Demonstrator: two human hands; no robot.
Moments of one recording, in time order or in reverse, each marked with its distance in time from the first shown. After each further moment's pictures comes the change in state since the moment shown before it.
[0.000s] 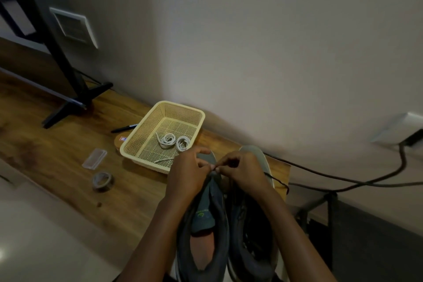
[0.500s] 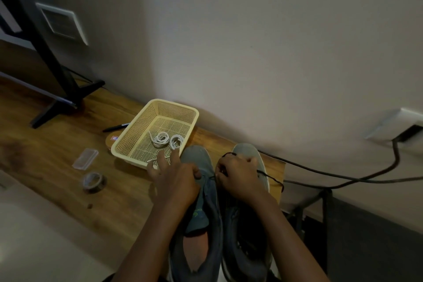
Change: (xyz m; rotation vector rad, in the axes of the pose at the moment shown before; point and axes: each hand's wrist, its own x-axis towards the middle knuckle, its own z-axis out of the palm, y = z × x) left_hand -0.010 -0.002 0.004 0.784 -0.111 -0.074; right_hand -0.005 0.007 0.006 -0.626 -0.044 -0.067
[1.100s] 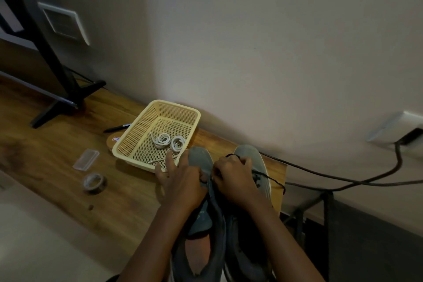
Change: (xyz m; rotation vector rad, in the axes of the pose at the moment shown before) left_hand -0.001 0.005 0.000 -0.066 -0.067 0.066; right_hand 0.001 -0.010 0.006 -0.053 -0.016 -0.052
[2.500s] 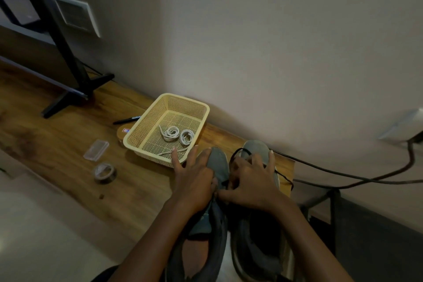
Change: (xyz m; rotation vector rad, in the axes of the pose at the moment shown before) left_hand -0.002 -0.017 0.013 0.146 0.025 0.270; right_hand -0.029 -0.006 -0.019 -0.109 -0.096 0.050
